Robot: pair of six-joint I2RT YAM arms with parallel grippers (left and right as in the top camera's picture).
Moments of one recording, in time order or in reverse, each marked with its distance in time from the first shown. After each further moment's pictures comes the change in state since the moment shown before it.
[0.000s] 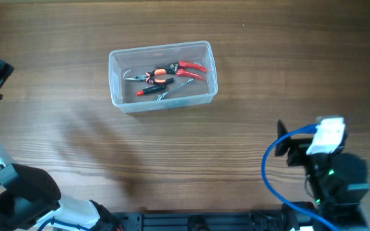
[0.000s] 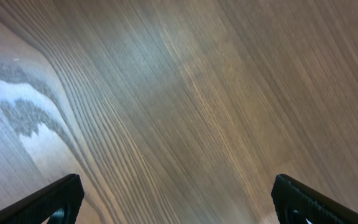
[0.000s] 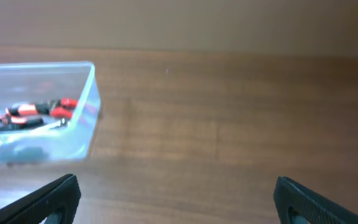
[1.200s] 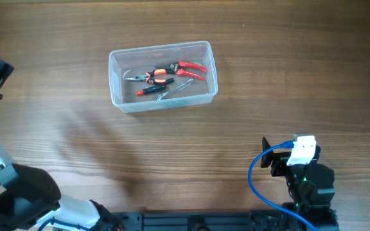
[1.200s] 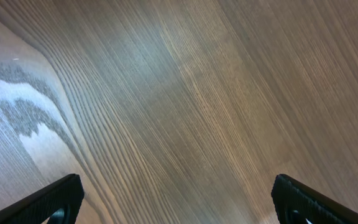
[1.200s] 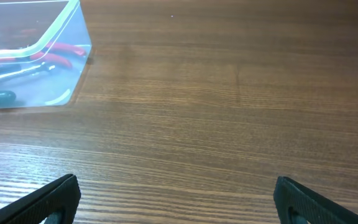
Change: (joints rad) left arm 0.000 0.000 0.000 -0.001 0.000 0.000; right arm -0.001 -0.283 -0.393 0.060 -0.026 0.019
